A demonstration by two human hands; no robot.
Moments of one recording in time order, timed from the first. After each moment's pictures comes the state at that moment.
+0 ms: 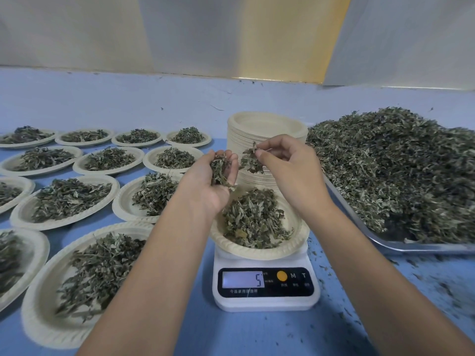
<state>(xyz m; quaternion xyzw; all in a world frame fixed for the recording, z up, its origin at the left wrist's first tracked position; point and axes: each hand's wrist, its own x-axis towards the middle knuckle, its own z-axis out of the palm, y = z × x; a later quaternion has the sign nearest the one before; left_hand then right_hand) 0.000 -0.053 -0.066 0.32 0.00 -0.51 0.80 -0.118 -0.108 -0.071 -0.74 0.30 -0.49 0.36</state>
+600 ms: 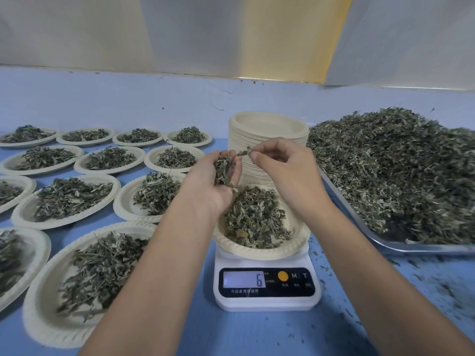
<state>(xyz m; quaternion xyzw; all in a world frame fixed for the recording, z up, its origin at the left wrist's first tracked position) -0.004 -0.054 -0.064 0.33 -0.02 -0.51 0.79 -0.117 -0.103 -0.070 -0.74 0.28 -0.47 0.39</state>
